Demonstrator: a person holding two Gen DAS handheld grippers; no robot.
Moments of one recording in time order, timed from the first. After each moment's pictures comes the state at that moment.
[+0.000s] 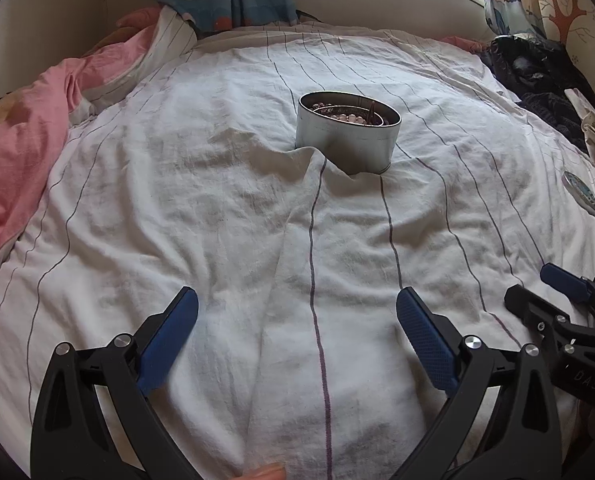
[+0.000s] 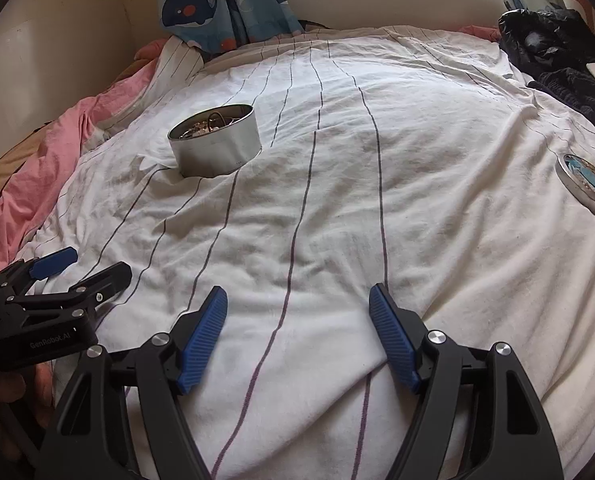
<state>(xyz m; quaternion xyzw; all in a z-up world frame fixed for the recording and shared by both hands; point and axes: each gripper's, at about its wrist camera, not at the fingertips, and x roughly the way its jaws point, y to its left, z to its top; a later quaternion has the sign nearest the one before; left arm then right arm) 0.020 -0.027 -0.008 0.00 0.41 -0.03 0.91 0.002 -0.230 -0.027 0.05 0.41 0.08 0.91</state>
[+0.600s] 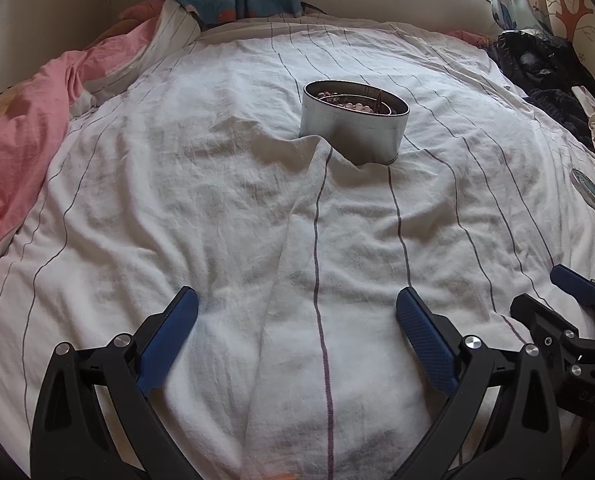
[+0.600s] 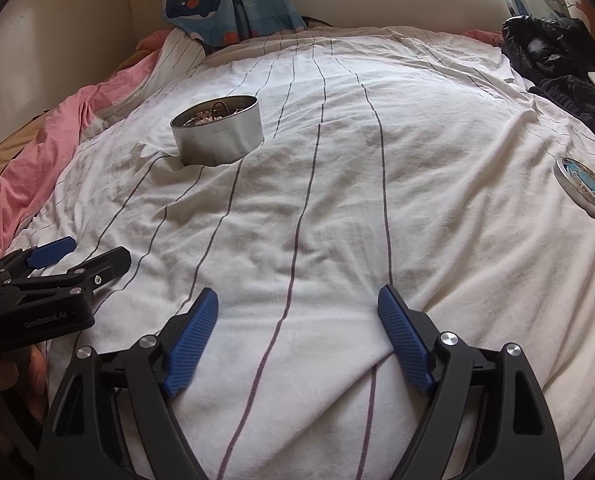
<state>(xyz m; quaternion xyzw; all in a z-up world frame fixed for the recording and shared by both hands) 0.027 -0.030 -0.015 0.00 0.43 -0.01 0.90 -0.001 -0.225 -0.030 0.03 0.42 0.09 0.90</state>
